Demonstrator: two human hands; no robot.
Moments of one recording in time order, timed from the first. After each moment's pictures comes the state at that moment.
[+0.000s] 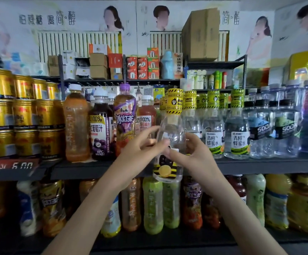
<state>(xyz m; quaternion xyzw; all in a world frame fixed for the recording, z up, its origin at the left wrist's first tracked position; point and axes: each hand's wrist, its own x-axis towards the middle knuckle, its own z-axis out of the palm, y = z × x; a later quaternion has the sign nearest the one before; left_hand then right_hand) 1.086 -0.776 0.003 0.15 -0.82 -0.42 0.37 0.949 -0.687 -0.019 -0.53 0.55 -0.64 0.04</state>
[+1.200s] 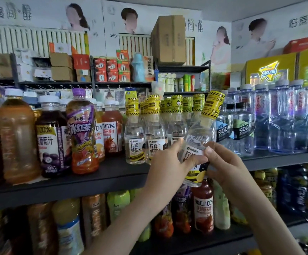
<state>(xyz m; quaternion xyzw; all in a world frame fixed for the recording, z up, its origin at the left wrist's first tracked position) 0.971 -0.708 -0.007 0.09 -0.87 -0.25 0.42 0.865 -0.601 -0.032 -0.42 0.52 -0.74 0.09</state>
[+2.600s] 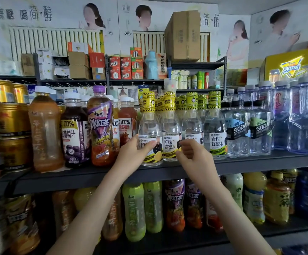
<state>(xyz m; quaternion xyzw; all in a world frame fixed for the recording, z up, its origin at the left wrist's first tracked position) 1.000 -0.824 -0.013 0.24 -0.83 -0.33 0.38 0.888 -0.682 -0.034 -0.44 0.69 -0.55 -0.16</state>
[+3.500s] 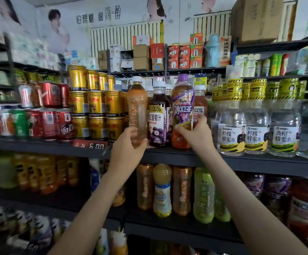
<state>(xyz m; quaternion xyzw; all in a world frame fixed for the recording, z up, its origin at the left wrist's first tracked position) 1.195 -0.872 -0.032 0.39 -0.74 -0.14 0.54 1.006 -0.826 -0.003 -0.48 0.64 -0.60 0.00</state>
